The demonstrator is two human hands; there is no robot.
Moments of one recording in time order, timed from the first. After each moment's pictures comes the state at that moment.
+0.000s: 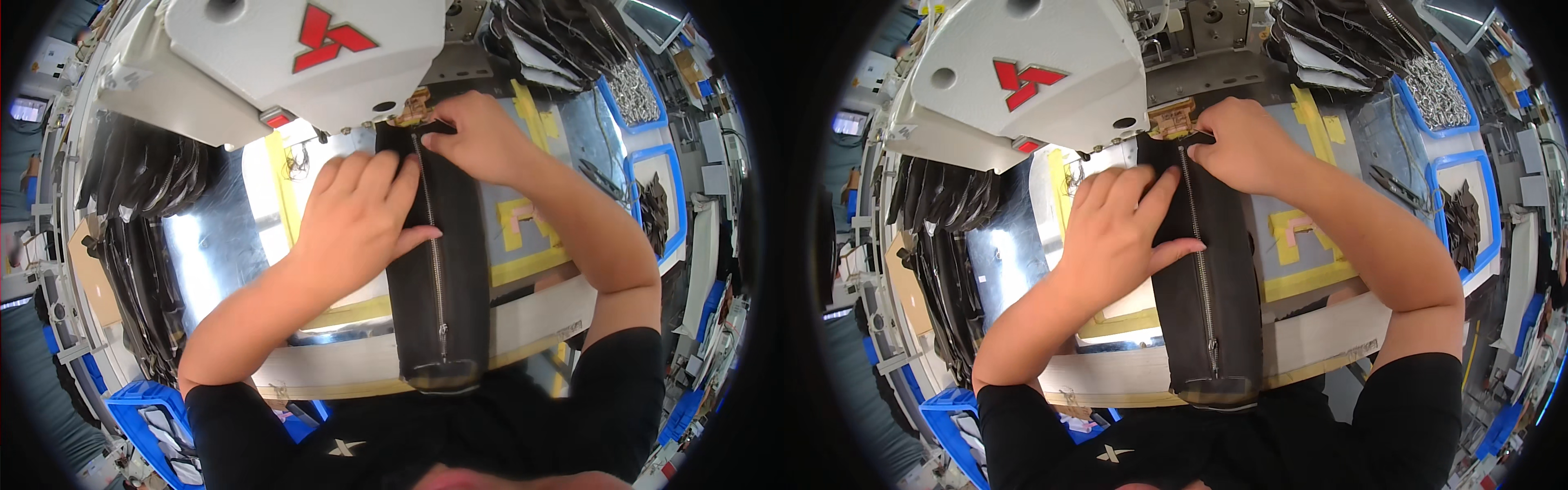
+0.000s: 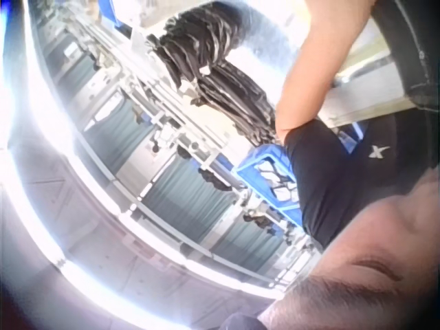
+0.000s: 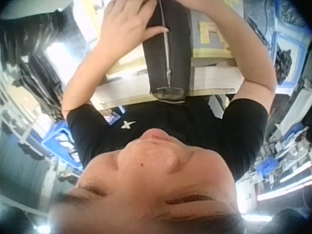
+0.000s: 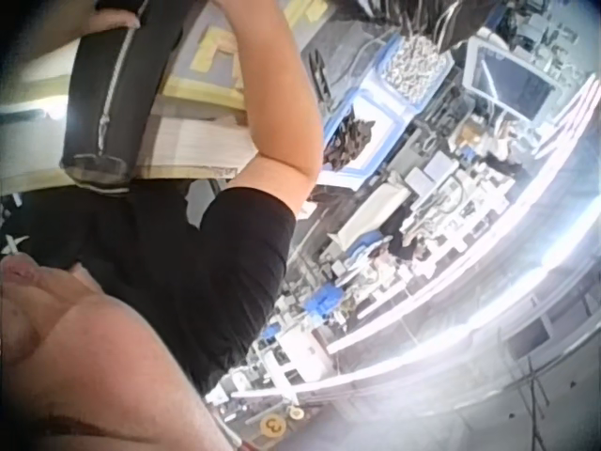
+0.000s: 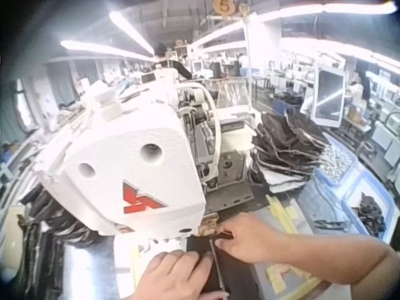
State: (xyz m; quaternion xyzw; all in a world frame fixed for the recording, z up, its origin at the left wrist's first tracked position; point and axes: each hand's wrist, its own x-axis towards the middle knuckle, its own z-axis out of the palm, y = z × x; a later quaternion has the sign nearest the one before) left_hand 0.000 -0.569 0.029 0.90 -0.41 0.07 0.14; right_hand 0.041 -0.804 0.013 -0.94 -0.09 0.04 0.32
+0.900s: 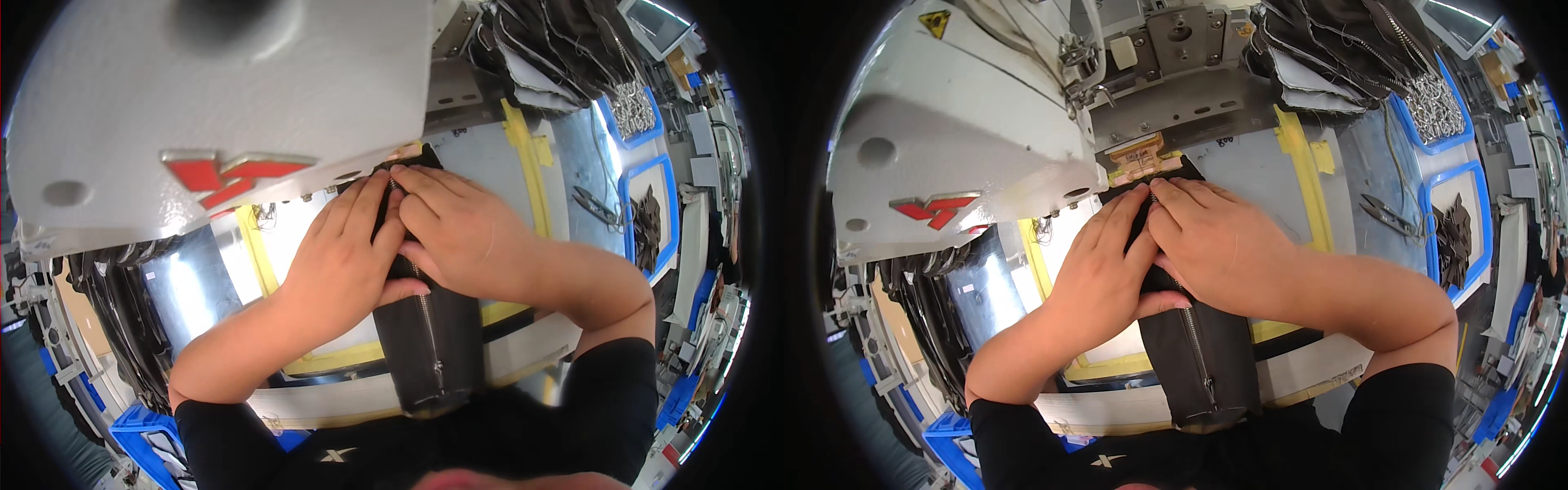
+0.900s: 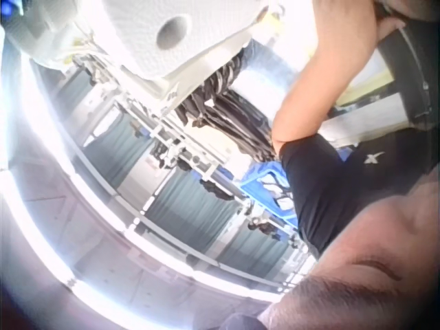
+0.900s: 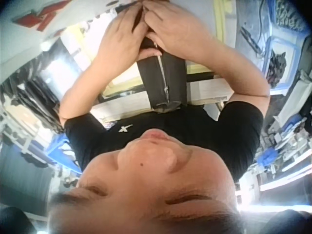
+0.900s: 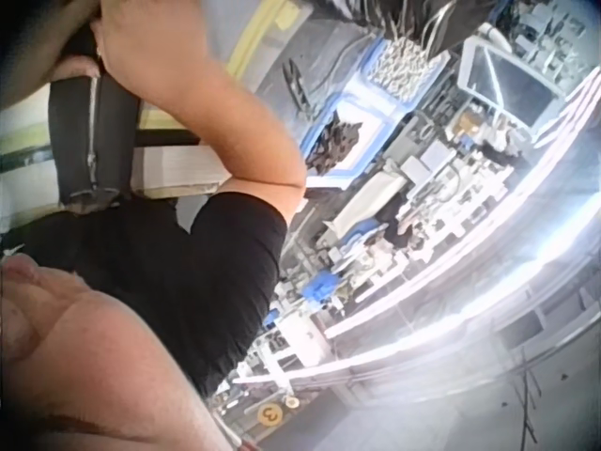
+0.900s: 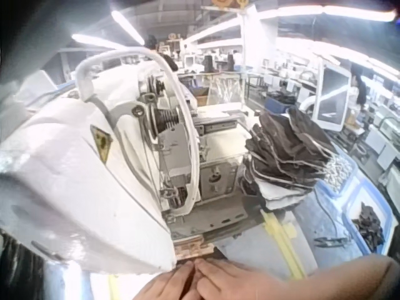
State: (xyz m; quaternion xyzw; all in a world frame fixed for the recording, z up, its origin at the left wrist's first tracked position) left_hand 0.018 -0.578 0.008 0.86 -0.46 -0.03 0.20; right_hand -0.011 -0.798 0.013 -0.93 -0.30 -0.04 0.21
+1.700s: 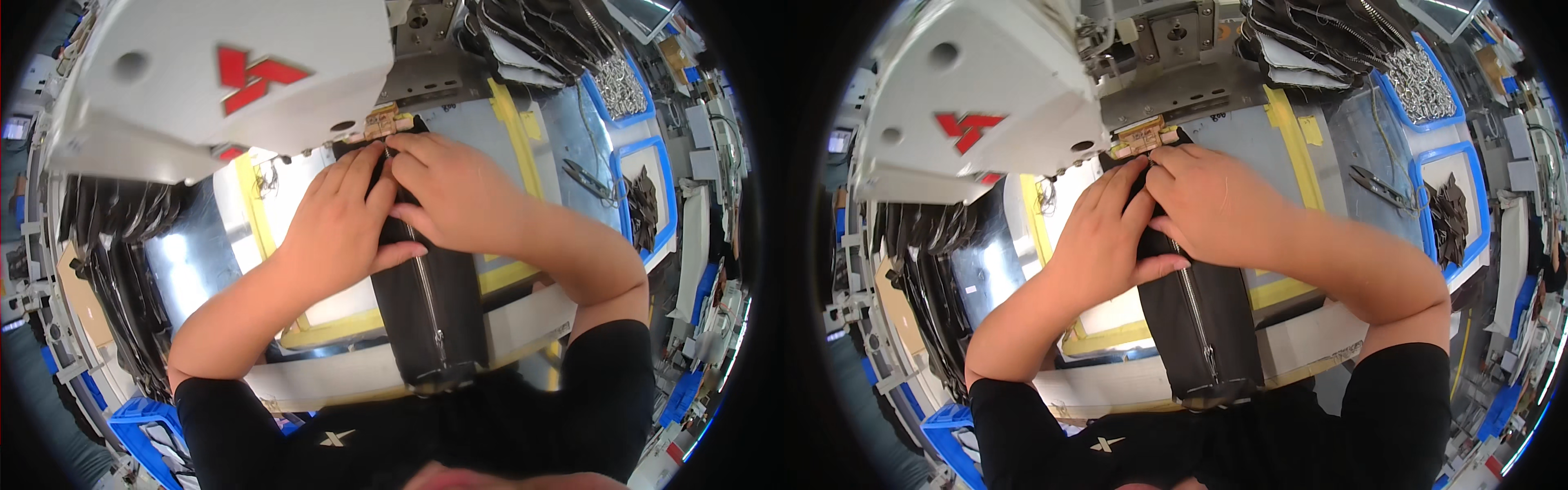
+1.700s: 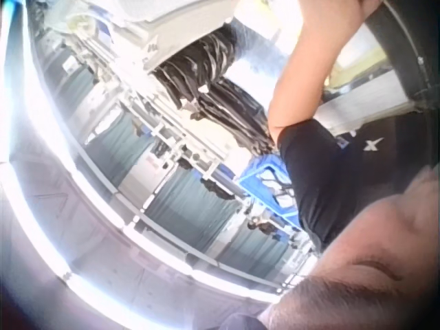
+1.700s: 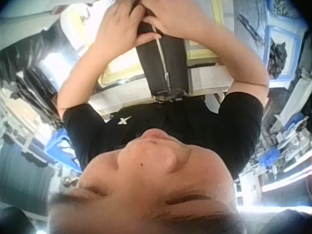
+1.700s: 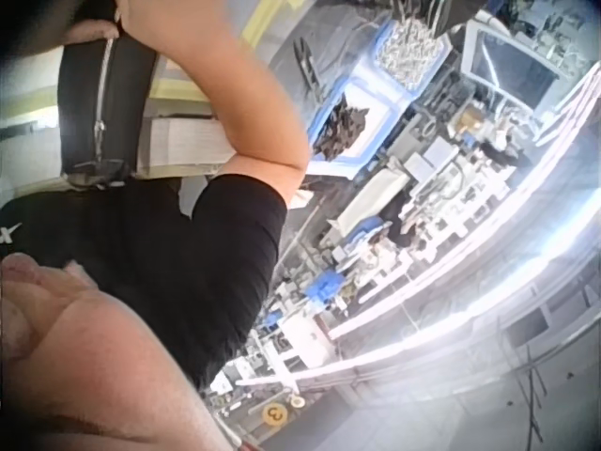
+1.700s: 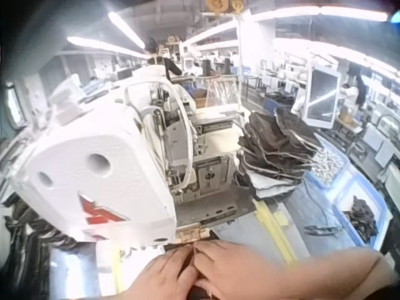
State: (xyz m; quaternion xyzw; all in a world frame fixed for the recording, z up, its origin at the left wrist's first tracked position) left_hand 0.015 -0.576 0.001 0.86 -0.47 0.02 0.20; right_hand -0.014 -0.797 0.010 -0.93 -0.29 -0.06 0.23
